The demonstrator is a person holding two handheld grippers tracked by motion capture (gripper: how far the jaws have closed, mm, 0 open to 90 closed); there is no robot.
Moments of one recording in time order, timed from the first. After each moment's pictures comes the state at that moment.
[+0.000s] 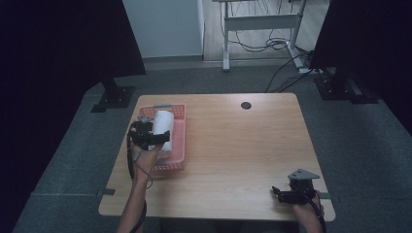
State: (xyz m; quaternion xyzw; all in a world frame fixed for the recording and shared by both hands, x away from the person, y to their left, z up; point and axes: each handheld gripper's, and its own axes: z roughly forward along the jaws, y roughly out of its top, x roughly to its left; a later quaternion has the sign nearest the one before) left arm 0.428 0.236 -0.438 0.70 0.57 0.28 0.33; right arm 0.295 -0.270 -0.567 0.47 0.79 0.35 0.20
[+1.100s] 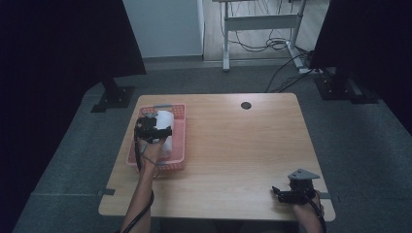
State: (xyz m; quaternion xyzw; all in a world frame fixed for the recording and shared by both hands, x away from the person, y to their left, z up) left arm 0.474 0.236 -0.468 0.69 0.59 0.30 0.31; right arm 0.295 -0.270 -0.567 0.47 0.79 0.35 0.20
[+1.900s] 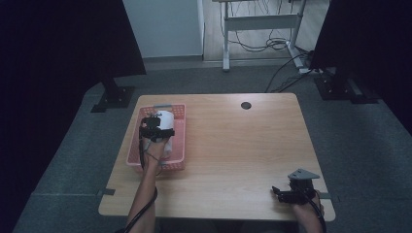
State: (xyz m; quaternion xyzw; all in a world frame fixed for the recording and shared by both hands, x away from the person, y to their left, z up) left arm 0.497 0.232 -0.492 0.70 0.61 0.26 0.26; right arm 0.296 -0.270 -0.567 0.46 0.79 0.35 0.20
